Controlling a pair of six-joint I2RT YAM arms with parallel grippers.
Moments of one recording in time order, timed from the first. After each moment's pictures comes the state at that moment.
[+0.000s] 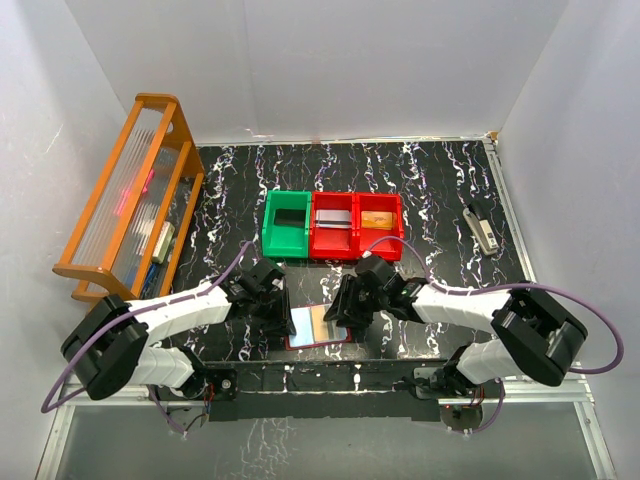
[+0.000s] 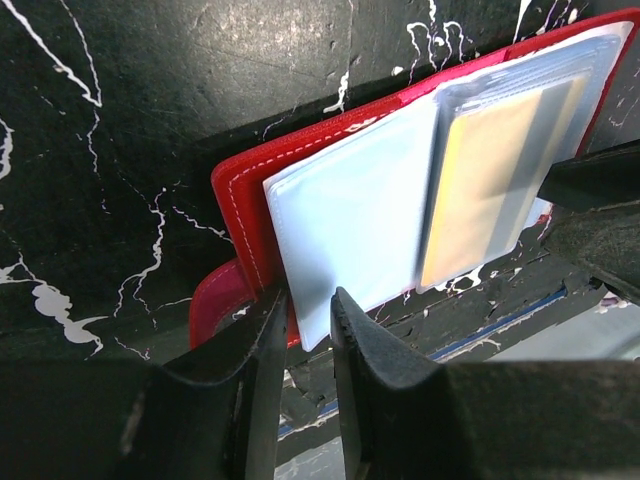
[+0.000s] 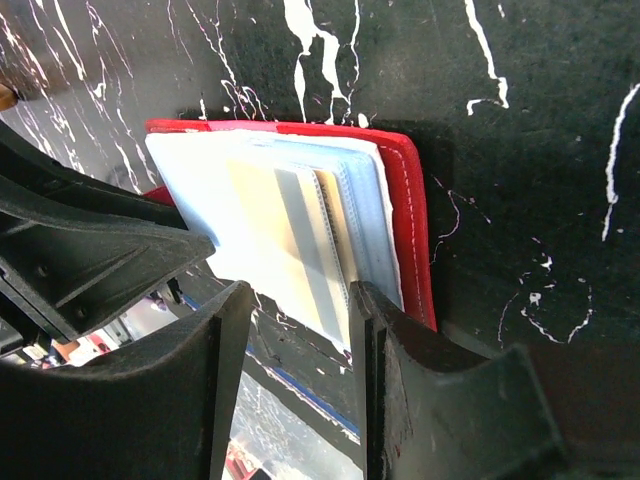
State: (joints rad) left arm -0.81 1.29 0.56 -0.41 0.21 -0.88; right arm 0.82 1.35 0.52 -0.03 -0.28 1.11
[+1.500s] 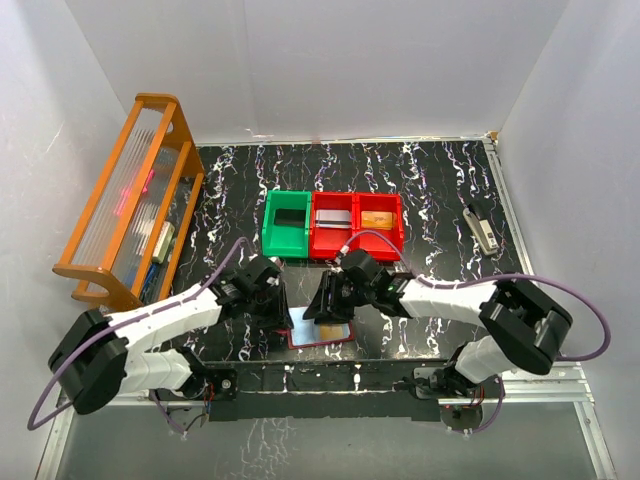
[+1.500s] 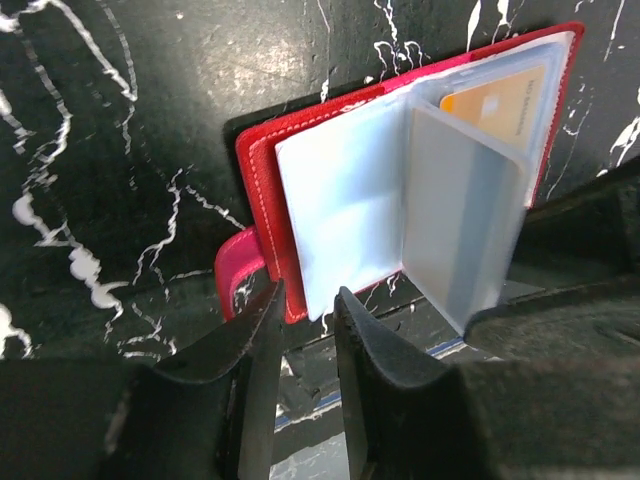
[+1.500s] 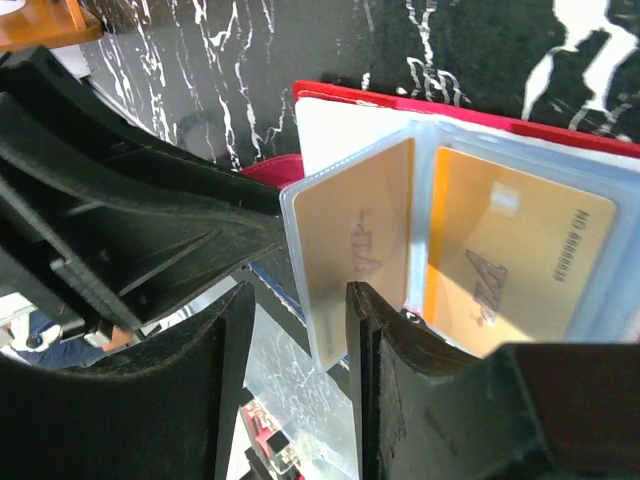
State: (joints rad) left arm -0.82 1.22 0.59 -0.47 0.16 -0.87; right arm 0.89 1.42 0.62 0.07 -0.37 1.13
